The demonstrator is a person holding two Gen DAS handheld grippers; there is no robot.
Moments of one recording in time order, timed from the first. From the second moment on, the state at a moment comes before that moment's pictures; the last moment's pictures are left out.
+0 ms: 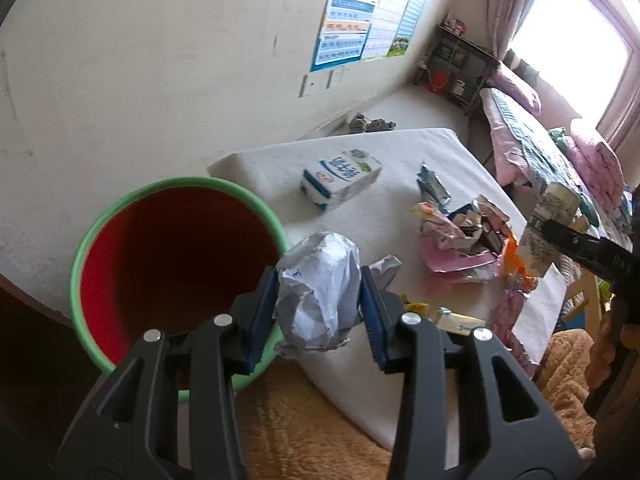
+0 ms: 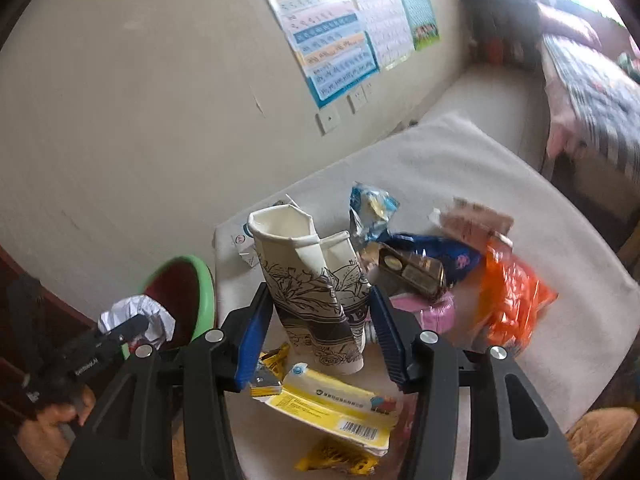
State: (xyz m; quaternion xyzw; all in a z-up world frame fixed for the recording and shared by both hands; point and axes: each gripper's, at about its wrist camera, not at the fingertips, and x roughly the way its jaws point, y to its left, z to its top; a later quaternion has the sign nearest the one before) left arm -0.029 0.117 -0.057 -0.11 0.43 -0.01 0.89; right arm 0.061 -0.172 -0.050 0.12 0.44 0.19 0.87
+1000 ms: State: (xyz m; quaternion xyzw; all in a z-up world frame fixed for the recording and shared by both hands) left arm -0.057 0.234 -0.102 -0.20 0.45 0.16 0.86; right arm 0.070 0.067 -0.074 0.06 0.50 0.39 0.77
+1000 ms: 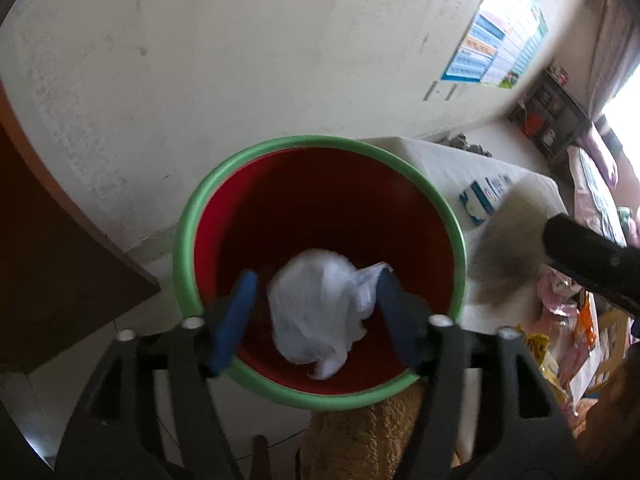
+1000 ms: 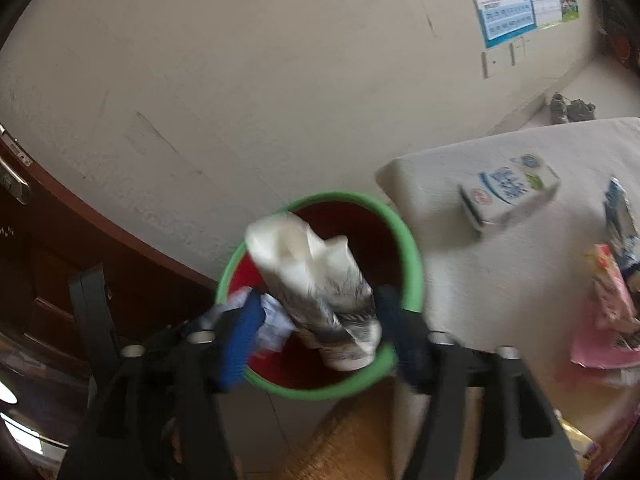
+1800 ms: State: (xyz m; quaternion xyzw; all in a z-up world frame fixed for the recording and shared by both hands) left arm -0.032 0.166 -0.096 -0.15 0.47 0.09 0.87; right arm 0.087 -0.108 -0.083 -0.07 0.46 0.21 0.86
